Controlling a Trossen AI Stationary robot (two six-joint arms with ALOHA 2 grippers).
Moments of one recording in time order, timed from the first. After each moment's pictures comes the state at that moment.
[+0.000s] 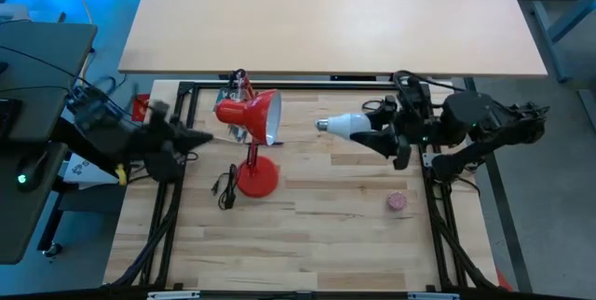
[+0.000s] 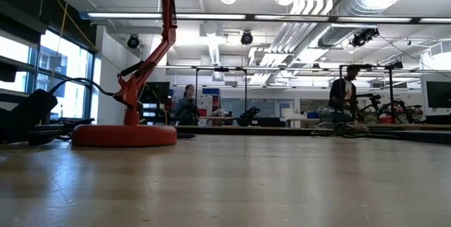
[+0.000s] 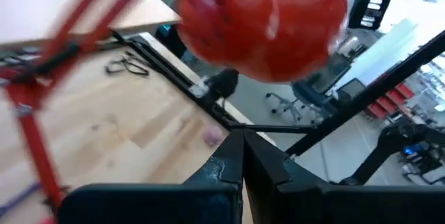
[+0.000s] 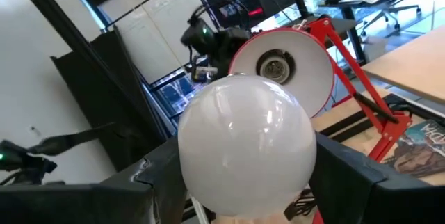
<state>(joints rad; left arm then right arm) -0.68 0.77 1.24 -0.76 -0.86 -0.87 0.30 1.19 1.56 -0.41 0.34 0.51</state>
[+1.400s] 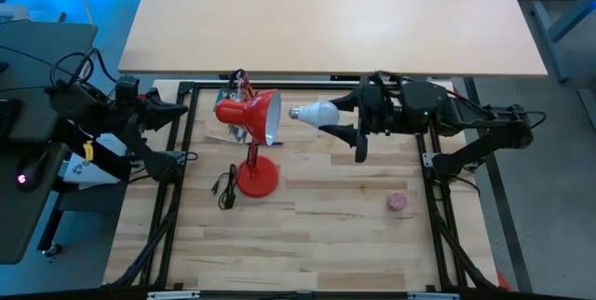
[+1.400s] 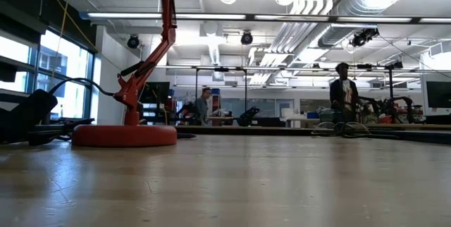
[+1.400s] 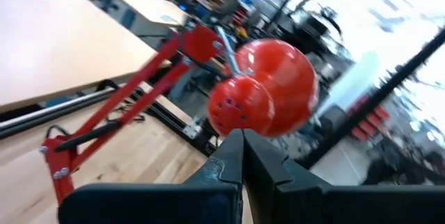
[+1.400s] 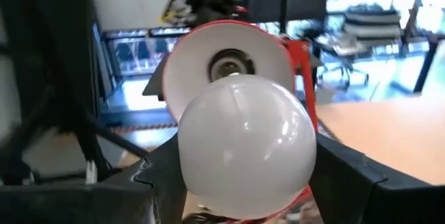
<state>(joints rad) -0.67 0.61 1.26 -0.70 -0.90 -0.66 0.12 1.32 1.56 -0.32 0.20 0.01</state>
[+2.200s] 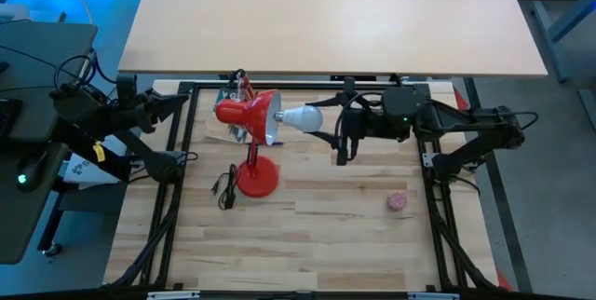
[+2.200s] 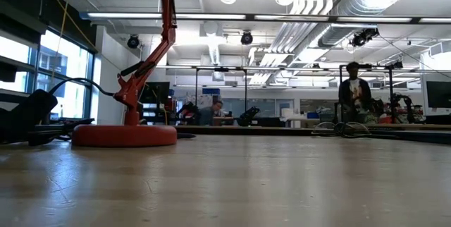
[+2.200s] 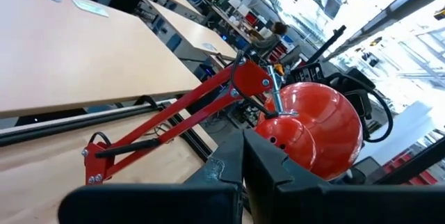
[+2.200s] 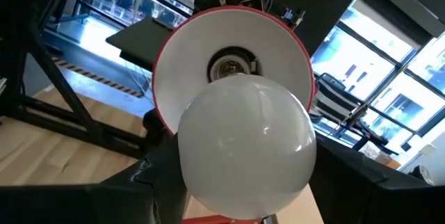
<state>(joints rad) -0.67 0.64 1.26 -0.70 -1.11 -0.78 0.11 1.41 1.56 -0.21 0.23 -0.51</state>
